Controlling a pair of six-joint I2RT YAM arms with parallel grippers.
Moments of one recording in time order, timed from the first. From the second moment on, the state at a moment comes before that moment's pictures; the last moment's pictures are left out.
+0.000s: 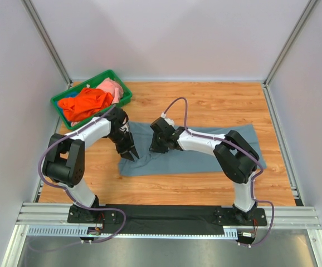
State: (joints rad) left arm -0.31 1.68 1.11 -0.90 0.41 -0.66; right arm 0.84 1.94 1.28 -0.28 0.04 1.00
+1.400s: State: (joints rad) left arm -0.62 1.84 1.30 -0.83 0.30 -0.40; right arm 0.62 1.57 1.14 -0.49 0.07 0.93
